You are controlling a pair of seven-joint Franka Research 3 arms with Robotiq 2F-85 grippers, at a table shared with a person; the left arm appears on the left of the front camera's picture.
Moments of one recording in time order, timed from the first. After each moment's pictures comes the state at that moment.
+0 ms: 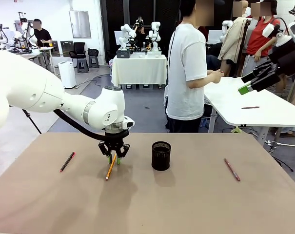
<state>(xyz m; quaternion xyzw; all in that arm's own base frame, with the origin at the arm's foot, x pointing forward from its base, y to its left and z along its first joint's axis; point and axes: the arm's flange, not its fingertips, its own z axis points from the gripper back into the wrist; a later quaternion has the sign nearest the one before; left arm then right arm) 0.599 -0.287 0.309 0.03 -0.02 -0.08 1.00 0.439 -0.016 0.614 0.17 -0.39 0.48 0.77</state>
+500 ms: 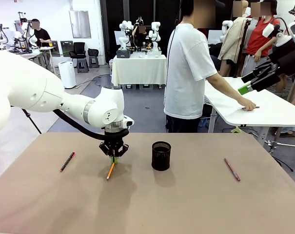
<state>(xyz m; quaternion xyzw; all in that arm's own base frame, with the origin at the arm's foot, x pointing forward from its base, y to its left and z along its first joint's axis) 0.603 -0.284 0.310 0.02 -0.01 -0.07 1.00 0.439 -0.016 0.614 0.17 -0.39 0.48 0.77</state>
